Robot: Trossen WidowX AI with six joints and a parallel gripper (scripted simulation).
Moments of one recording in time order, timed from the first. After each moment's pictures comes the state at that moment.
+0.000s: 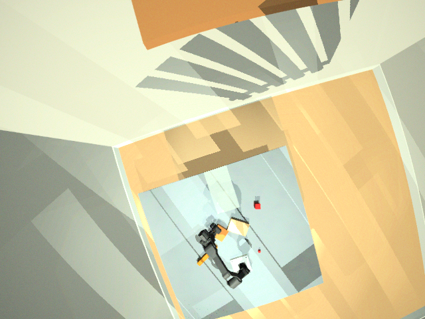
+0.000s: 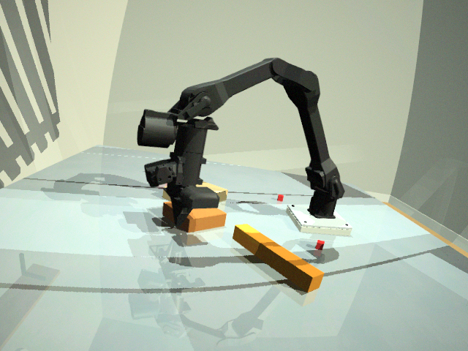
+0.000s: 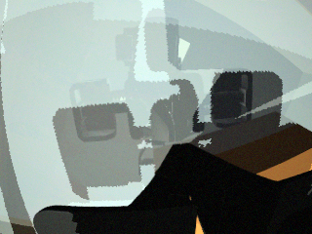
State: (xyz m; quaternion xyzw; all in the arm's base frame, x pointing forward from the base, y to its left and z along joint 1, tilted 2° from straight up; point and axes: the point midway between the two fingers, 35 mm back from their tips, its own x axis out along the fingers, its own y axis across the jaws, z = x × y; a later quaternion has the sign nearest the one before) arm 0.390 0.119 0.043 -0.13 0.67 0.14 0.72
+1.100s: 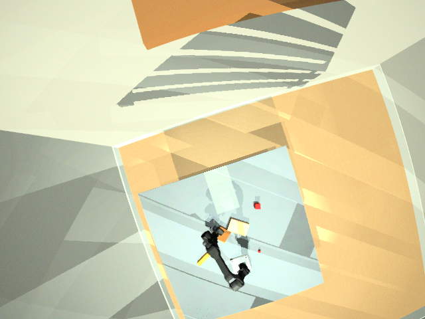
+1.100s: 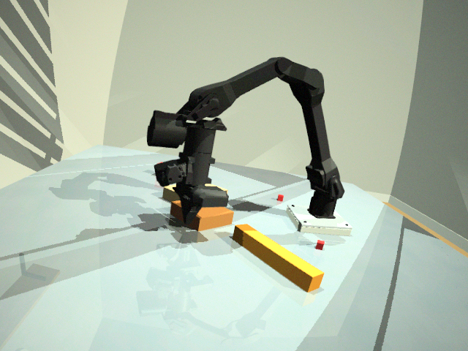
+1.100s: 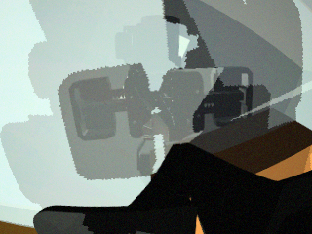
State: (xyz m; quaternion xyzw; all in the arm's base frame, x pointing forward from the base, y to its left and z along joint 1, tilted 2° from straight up) arm 0.371 0.106 0.042 -0.13 0.67 0.14 0.72
